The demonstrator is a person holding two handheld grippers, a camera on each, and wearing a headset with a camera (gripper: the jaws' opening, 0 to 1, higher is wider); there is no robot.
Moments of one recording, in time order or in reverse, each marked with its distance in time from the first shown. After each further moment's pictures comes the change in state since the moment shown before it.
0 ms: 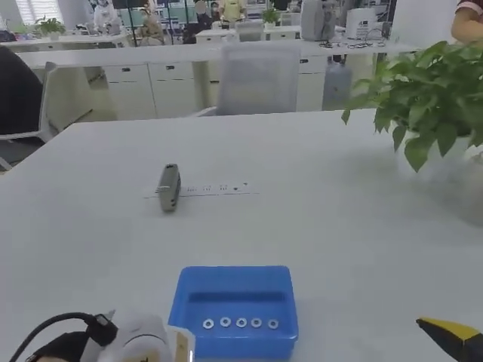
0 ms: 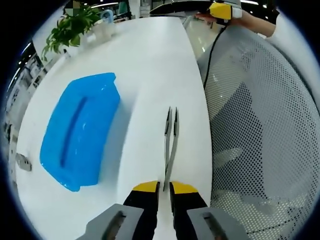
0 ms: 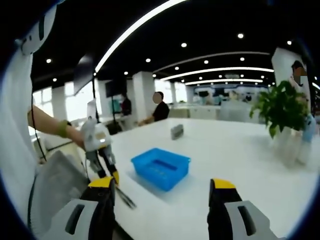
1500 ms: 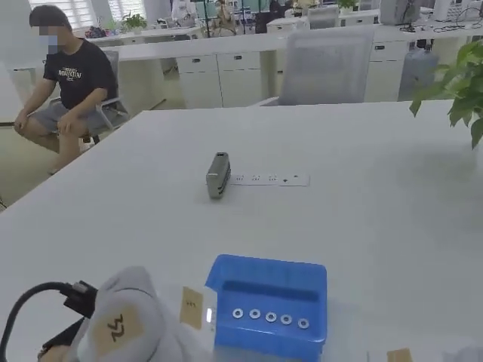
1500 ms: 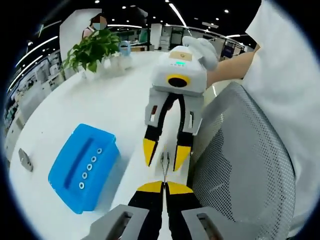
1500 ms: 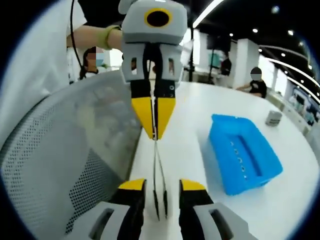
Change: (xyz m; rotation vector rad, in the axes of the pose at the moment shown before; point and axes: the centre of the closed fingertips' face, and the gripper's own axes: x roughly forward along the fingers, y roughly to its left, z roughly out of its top) left arm -0.029 -0.028 0.084 -0.110 -0.243 0.008; right arm 0.069 0.077 -0.098 -0.456 0.406 0.748
